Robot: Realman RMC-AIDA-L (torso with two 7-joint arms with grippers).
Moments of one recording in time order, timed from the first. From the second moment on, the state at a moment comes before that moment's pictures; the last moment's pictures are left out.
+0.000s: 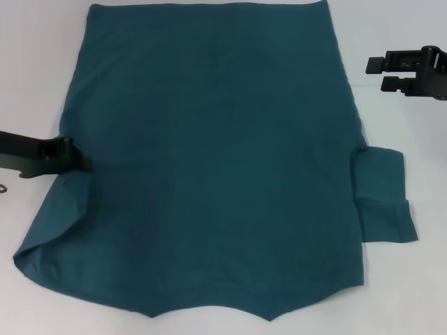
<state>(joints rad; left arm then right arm) -0.68 -2.04 0.60 1.01 2.56 1.50 -2.65 0.73 1.88 -0.59 -0.70 -2.11 -1.41 2.49</state>
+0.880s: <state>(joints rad) -0.67 -2.07 0.64 1.04 2.49 1.48 -2.48 0.73 1.87 -0.59 -0.69 -2.11 -1.40 2.49</state>
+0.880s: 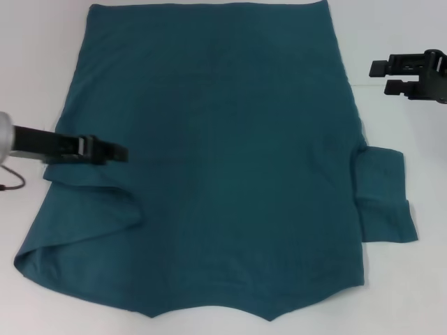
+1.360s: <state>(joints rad) -0.60 -2.03 0.58 0.94 2.49 1.33 -2.67 0.72 1.87 -0.59 -0.69 -2.11 -1.41 2.49</state>
